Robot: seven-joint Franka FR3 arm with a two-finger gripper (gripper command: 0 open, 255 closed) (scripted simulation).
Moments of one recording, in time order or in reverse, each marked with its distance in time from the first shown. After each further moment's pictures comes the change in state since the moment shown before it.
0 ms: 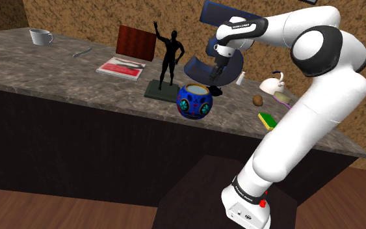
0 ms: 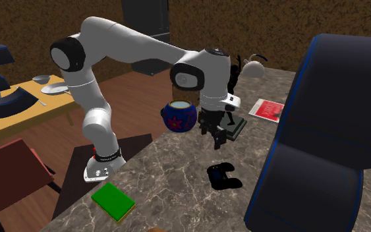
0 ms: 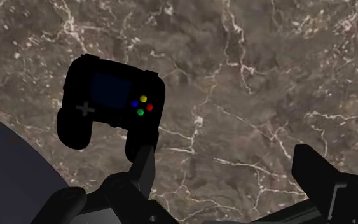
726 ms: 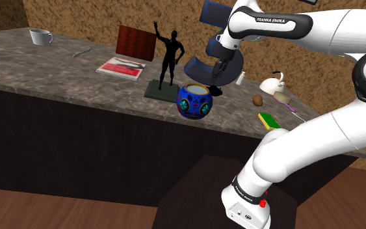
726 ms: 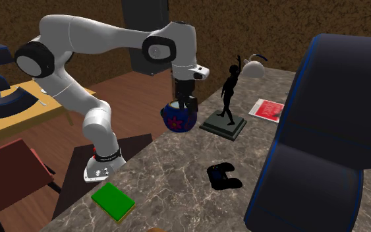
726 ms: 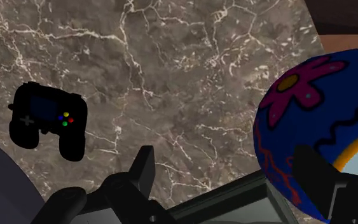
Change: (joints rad) arm 0.007 -0.401 0.233 -0.226 -0.160 -0.139 0.299
